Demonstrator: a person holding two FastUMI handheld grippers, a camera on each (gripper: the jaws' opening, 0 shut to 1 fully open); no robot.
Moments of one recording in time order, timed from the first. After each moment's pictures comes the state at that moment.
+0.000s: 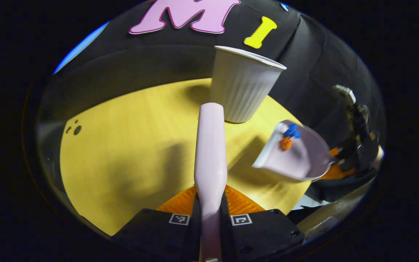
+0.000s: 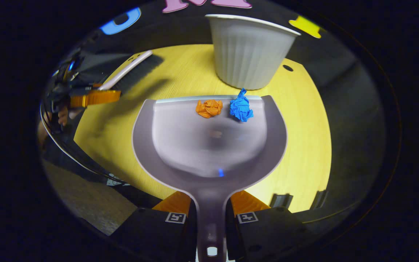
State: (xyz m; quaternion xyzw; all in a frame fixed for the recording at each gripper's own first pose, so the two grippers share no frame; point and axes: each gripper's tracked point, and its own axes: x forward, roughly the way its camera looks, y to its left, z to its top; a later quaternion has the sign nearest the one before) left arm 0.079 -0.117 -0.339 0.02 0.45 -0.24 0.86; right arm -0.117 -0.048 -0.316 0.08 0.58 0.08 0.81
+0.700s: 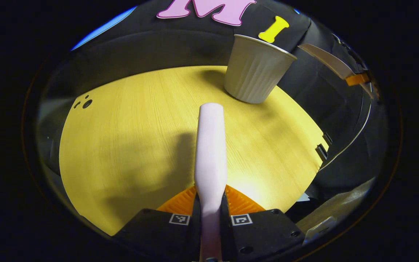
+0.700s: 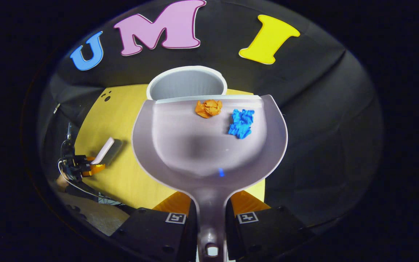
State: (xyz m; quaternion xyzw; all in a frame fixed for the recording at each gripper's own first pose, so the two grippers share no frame) left arm 0.038 -0.089 -0.376 -0.02 0.49 -0.23 0.84; right arm -0.009 -0.204 -0.159 0.03 0.54 -0.02 0.84
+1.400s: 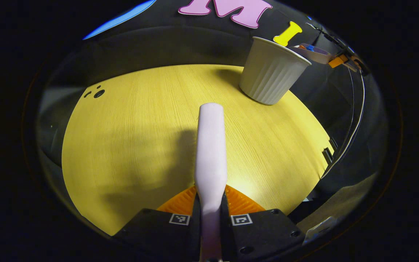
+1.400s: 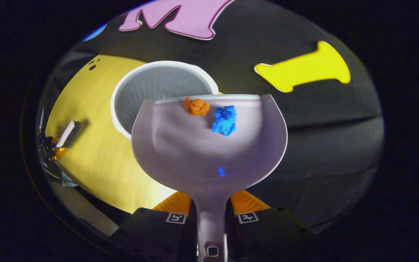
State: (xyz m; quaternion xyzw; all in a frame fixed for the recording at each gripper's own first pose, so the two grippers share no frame) left arm 0.039 -0.057 -0.384 -0.03 0.49 -0.20 0.85; right arm 0.108 -0.243 -0.160 -0.18 0.61 0.00 0.77
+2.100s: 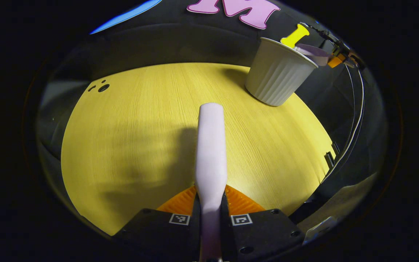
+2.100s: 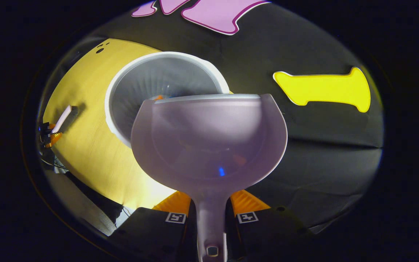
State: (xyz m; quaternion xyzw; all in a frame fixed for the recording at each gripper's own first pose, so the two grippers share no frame) left arm 0.040 -0.054 -0.387 -0.05 0.50 -0.18 0.85; right arm 0.132 -0.240 -0.165 -0.21 0.63 0.02 0.75
